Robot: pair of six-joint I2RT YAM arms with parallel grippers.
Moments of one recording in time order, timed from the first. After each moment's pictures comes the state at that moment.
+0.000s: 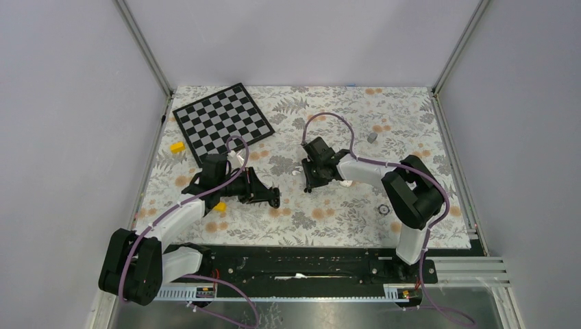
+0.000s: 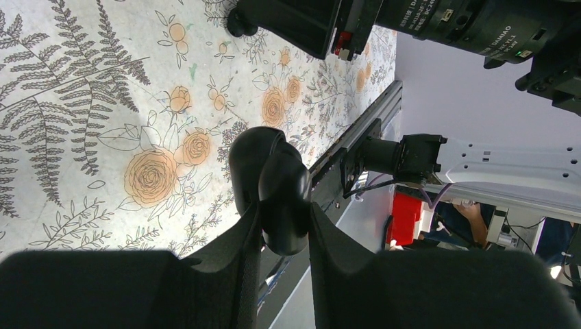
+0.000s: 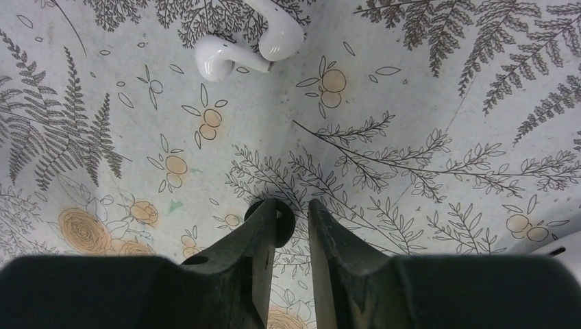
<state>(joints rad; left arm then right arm) -0.30 1.13 0.50 -0.06 0.80 -0.73 0.71 1.84 1.12 -0.35 -0.03 0.40</state>
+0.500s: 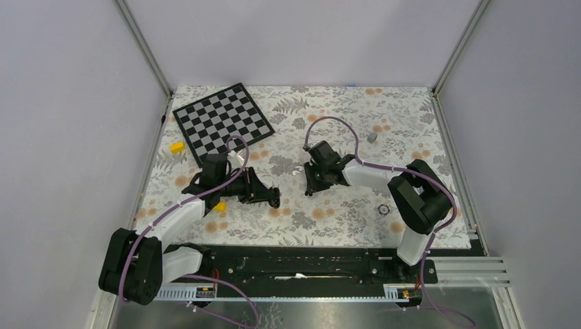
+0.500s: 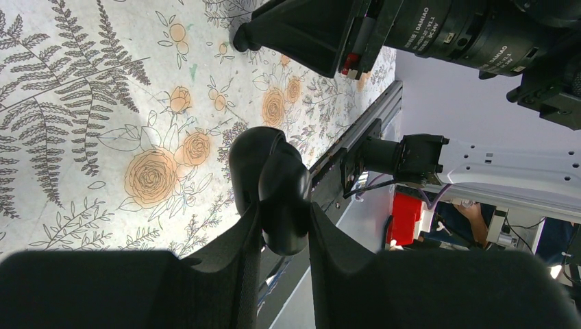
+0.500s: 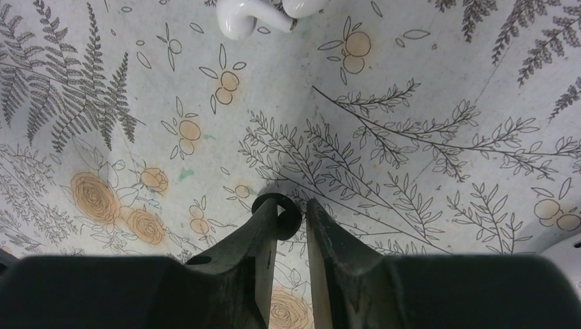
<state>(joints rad) -0.30 1.13 0.50 -0.06 0.80 -0.73 0.70 1.78 1.02 -0.27 -0.10 0.39</state>
